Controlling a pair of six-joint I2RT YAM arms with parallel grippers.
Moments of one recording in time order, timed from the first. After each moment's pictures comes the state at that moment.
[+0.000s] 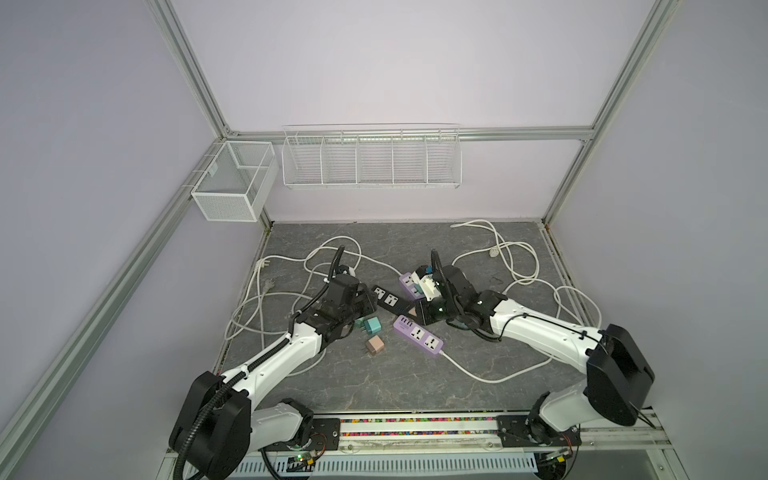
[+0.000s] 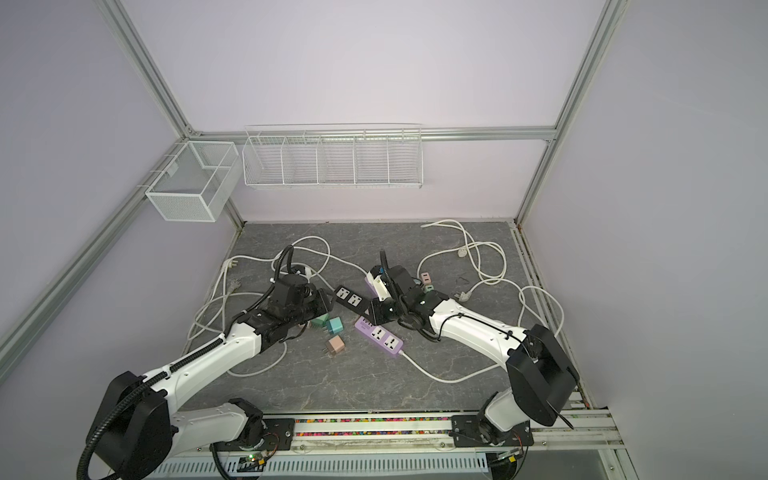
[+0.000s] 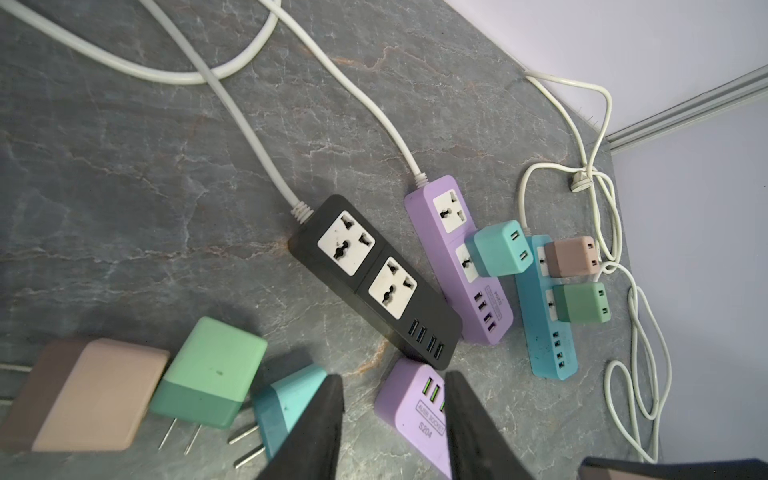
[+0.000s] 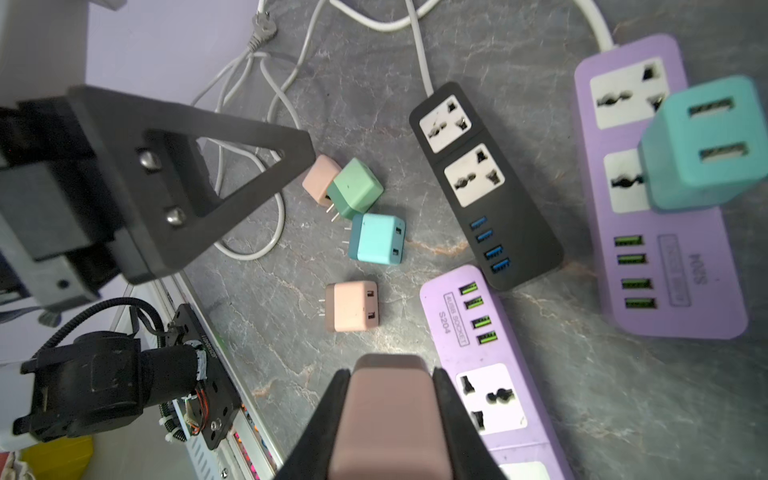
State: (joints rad) left arm -0.55 1.23 0.71 -0.16 0.02 -0.77; right arm 0.80 1.51 1.01 -0.29 -0.29 0.49
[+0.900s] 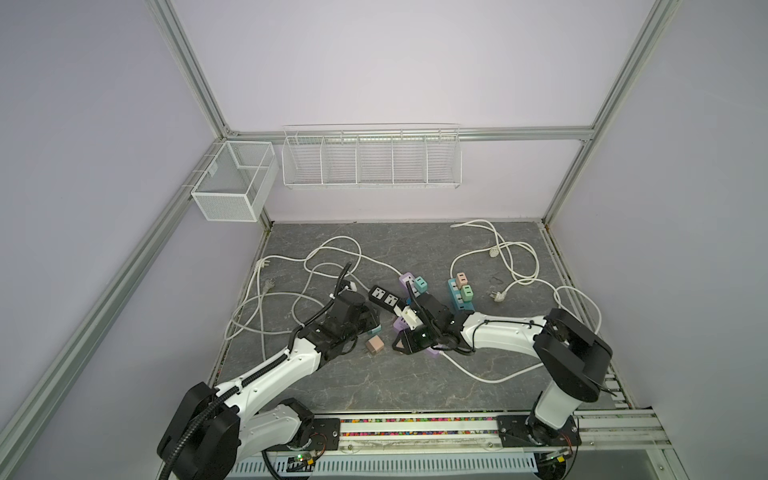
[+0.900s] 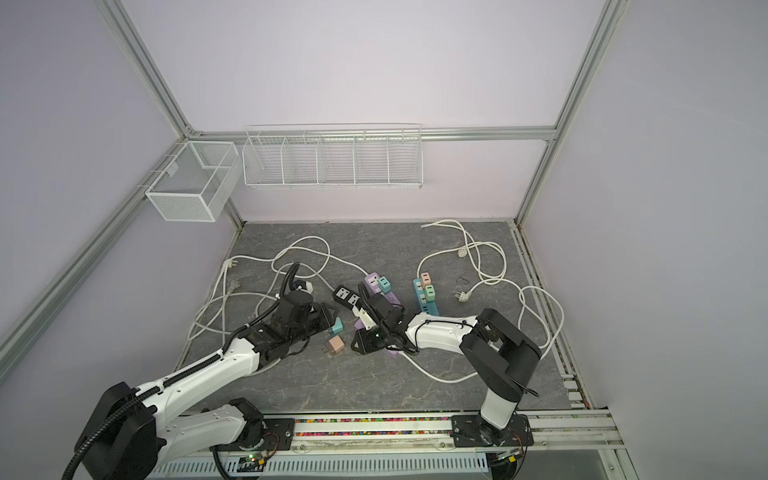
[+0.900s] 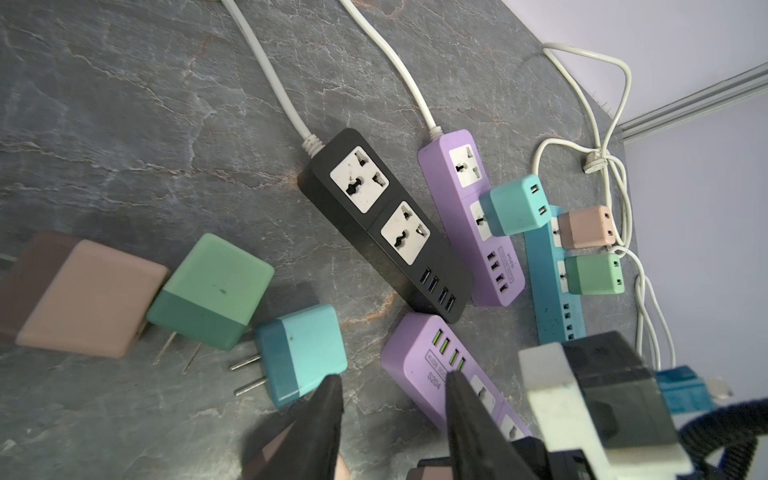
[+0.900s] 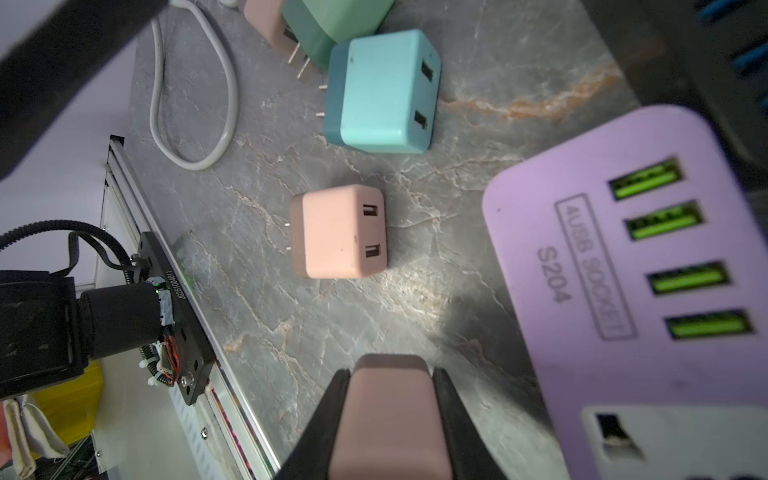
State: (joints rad) left arm -0.66 1.14 0.60 -0.16 -0.07 -0.87; right arm 0.92 1.73 0.93 -0.13 -0.38 0.56
